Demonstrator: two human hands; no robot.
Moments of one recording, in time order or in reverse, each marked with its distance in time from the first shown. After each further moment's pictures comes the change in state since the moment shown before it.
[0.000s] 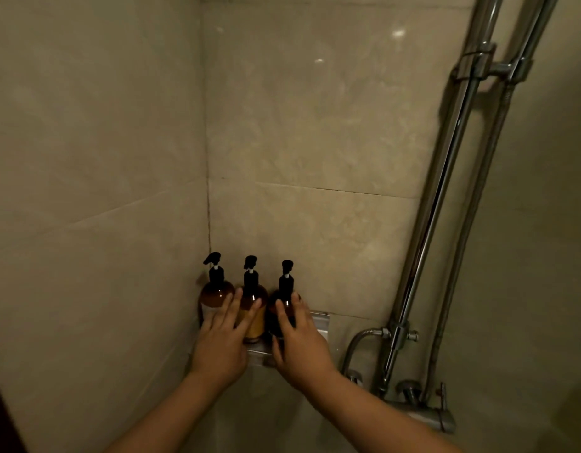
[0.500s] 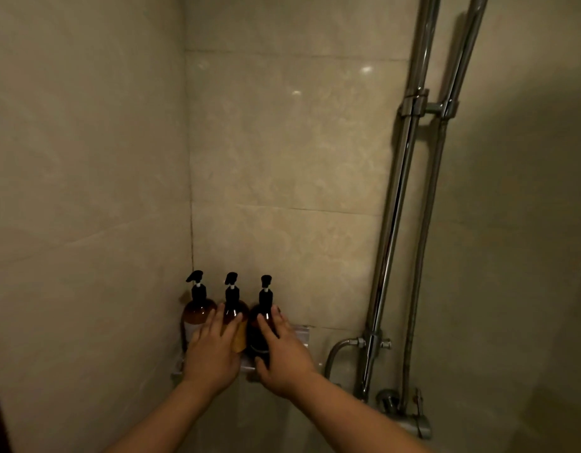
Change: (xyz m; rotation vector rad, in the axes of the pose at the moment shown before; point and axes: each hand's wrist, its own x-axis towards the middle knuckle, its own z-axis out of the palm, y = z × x) left_hand 0.008 0.020 -0.013 -0.053 -0.021 -0.093; right_hand -0.002 0.008 -0.013 0.049 -0.142 0.017
